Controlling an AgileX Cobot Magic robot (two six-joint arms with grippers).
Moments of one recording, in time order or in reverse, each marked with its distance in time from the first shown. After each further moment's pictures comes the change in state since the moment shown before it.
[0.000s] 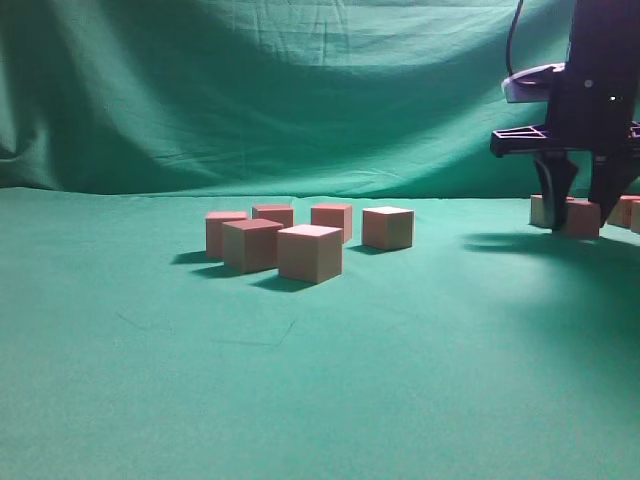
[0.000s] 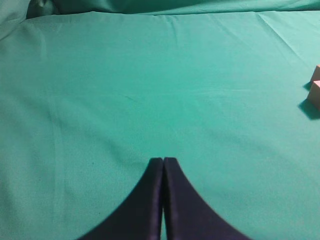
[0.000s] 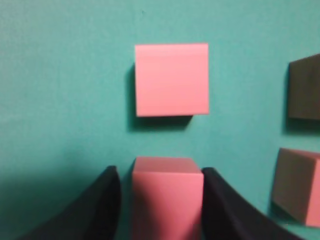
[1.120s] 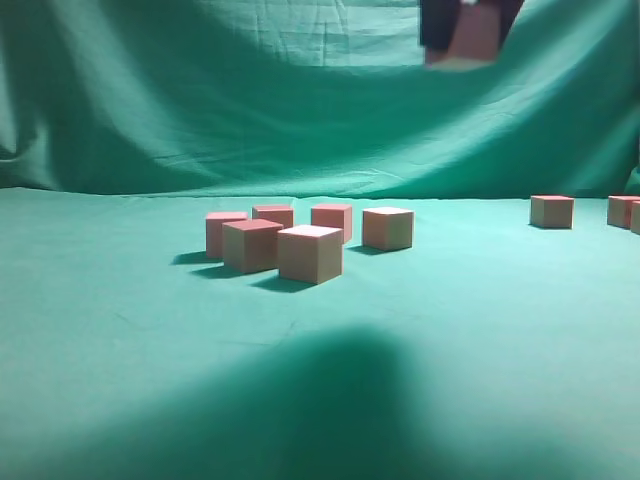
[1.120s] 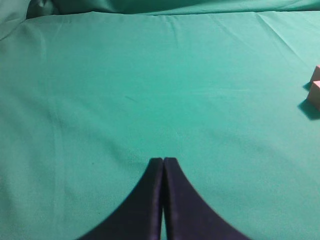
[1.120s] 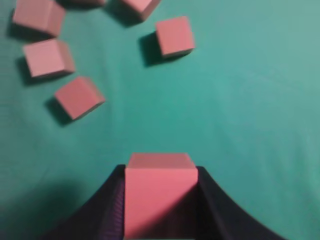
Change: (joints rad) left arm 0.000 0.000 0.000 0.000 0.000 0.000; right arm 0.500 -0.470 0.214 0.044 0.276 0.020
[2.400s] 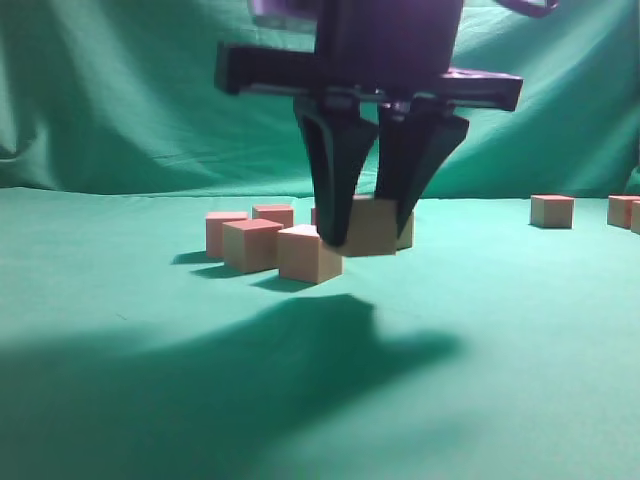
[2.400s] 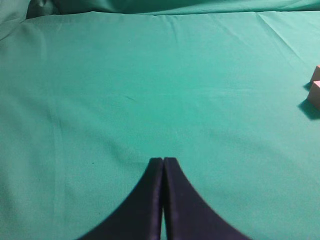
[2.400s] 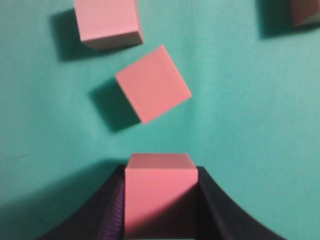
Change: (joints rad) left arm 0.000 0.000 0.000 0.000 0.000 0.000; right arm 0.147 0.180 0.159 -0.062 -0.329 0.185
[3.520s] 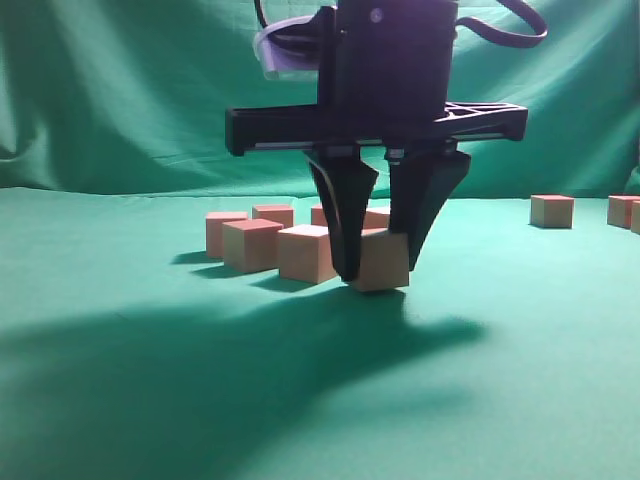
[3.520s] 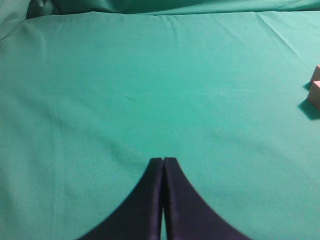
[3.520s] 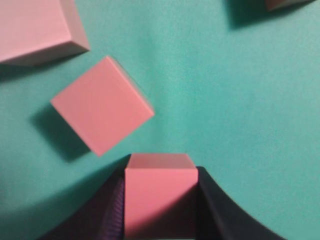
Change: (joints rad) left arm 0.000 0.000 0.000 0.000 0.000 0.000; right arm 0.000 0.077 -0.038 -0.078 0.035 0.159
